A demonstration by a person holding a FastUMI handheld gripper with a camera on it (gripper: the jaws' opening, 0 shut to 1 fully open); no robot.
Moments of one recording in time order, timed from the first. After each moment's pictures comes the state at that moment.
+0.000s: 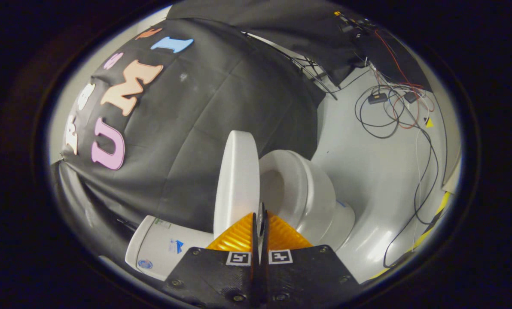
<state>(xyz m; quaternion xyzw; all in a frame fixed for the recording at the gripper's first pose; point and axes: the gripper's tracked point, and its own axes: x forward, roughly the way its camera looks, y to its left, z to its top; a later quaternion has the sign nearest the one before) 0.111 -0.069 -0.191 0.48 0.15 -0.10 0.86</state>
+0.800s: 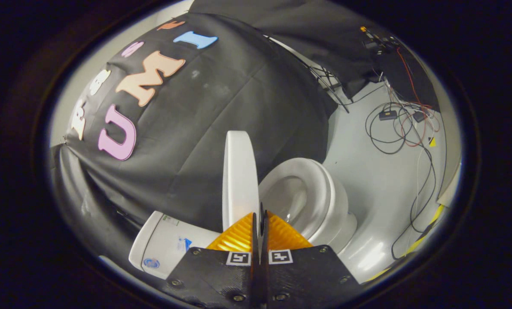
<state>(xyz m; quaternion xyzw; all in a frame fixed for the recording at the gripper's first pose) 0.114 -0.042 -0.139 0.43 0.14 -0.09 0.89</state>
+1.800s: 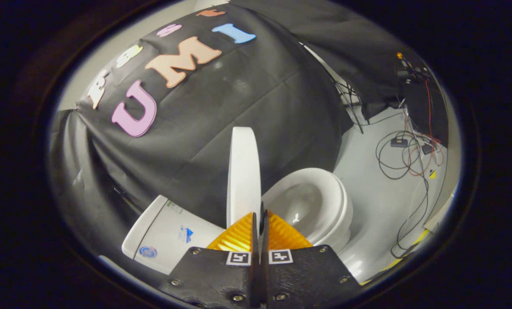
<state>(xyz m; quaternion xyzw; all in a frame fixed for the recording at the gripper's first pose) 0.108 -0.002 -0.092 0.34 0.13 -0.07 0.93</state>
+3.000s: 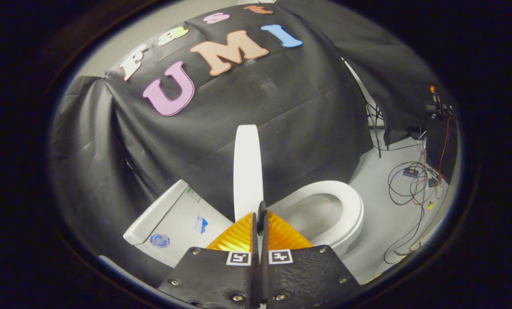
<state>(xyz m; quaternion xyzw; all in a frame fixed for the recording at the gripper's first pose) 0.100 0.067 -0.035 0.25 0.12 -0.02 0.96</state>
